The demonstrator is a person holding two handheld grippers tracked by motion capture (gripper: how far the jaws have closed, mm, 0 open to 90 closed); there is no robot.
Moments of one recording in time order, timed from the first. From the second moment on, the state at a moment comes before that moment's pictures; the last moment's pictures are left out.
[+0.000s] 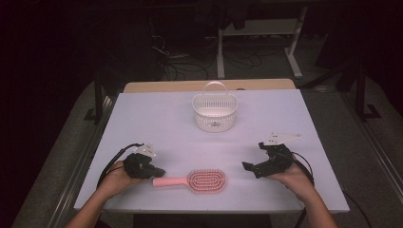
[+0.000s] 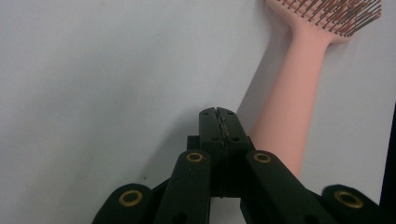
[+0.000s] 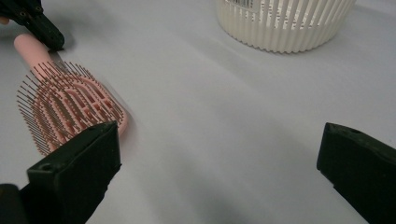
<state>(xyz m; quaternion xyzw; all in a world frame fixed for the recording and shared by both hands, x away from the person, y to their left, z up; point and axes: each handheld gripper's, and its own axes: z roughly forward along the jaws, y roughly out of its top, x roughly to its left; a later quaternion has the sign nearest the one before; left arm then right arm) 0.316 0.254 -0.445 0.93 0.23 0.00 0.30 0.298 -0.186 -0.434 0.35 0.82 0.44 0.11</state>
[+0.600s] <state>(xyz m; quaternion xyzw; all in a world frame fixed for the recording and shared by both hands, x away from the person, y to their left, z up) 0.333 0.267 -0.411 0.86 0.28 0.05 0.42 0.297 -0.186 -0.433 0.35 0.82 0.45 0.10</state>
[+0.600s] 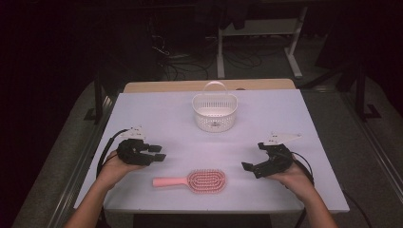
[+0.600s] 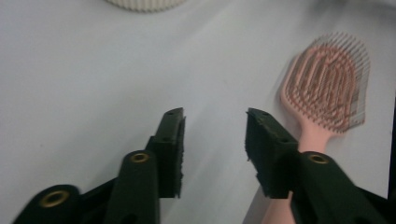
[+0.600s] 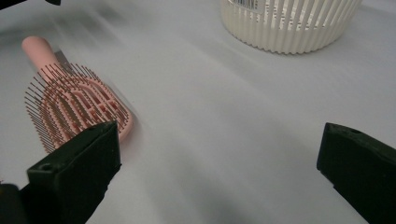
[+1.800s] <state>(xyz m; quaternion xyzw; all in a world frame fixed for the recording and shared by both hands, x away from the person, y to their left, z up) 0.323 0.274 -0.422 0.85 0.27 0.06 0.45 0.298 -0.184 -0.431 0.33 0.83 0.44 0.09</state>
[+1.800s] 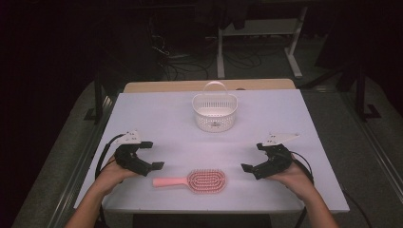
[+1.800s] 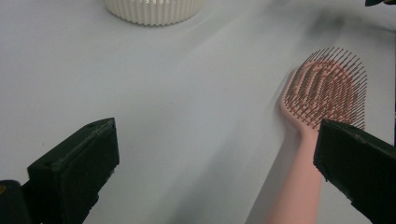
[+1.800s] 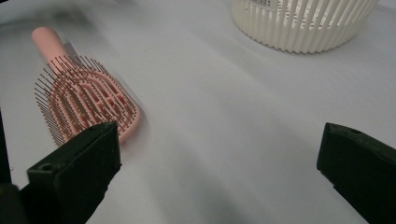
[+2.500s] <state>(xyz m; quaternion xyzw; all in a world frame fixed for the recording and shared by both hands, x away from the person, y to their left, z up) 0.328 0.268 -0.416 0.84 0.28 0.05 0.46 0.297 -0.184 -0.432 0.33 0.83 0.44 0.10</state>
